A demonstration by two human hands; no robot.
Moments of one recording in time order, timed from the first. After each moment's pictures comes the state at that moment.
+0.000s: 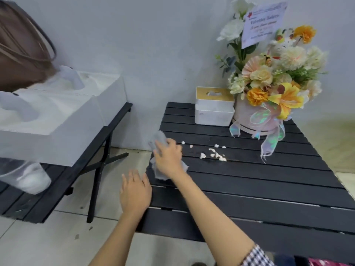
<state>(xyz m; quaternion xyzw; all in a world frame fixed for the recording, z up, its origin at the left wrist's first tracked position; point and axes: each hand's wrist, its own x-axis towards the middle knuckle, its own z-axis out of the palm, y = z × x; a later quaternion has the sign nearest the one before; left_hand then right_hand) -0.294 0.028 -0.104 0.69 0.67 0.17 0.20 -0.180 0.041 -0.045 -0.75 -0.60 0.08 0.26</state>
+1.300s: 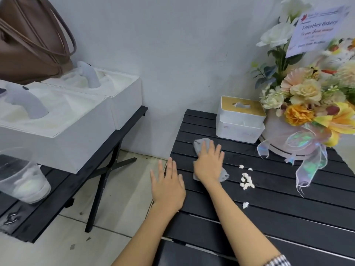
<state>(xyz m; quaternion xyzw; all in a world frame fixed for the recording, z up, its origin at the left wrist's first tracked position) -0.237 0.081 -0.098 0.80 0.59 0.04 0.11 -0.106 0.116 -0.099 -0.85 -0.51 -0.01 0.15</state>
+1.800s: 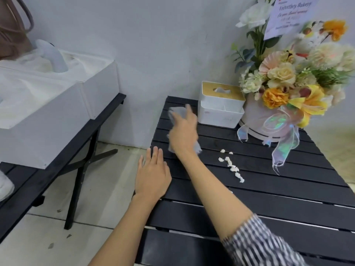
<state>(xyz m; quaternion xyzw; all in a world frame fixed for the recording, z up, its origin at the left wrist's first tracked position) -0.234 0.088 -0.107 0.83 0.54 0.13 0.10 -0.126 0.132 -0.046 -0.78 -0.50 0.00 0.37</state>
